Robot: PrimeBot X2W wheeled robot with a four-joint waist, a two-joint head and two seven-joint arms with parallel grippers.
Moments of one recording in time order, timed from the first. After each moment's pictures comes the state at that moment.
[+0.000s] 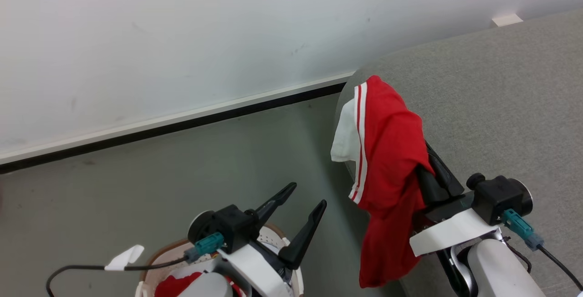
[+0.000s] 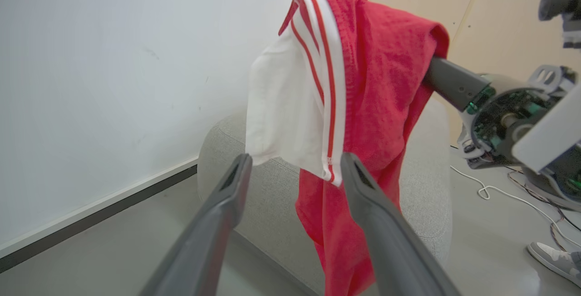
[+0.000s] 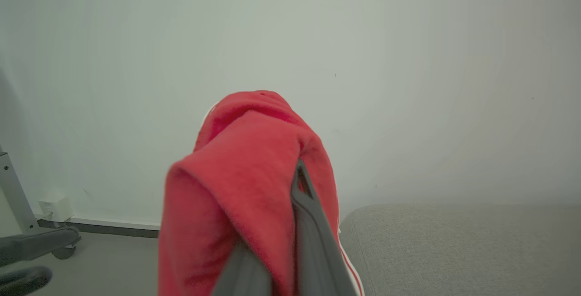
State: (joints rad) left arm -0.42 0.23 -0.73 0.27 -0.49 -0.11 -0.26; right arm -0.40 -0.05 0.30 0.33 0.26 0.13 -0.26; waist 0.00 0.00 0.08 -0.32
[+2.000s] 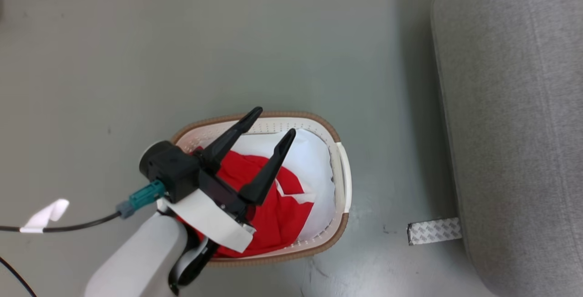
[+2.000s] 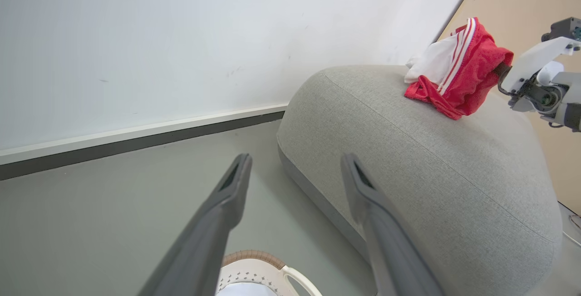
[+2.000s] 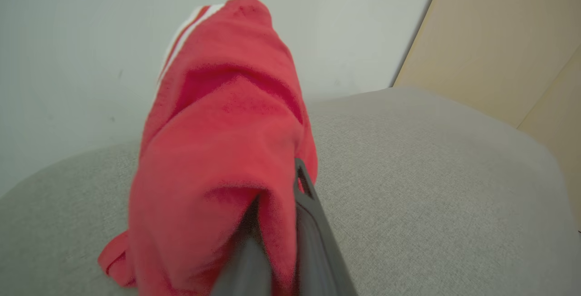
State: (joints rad) left arm -0.57 0.39 -0.66 0.09 -0.53 -0.13 -0.26; right arm -0.95 -0.19 -0.90 0.67 -0.30 0.13 -0.19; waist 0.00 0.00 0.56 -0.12
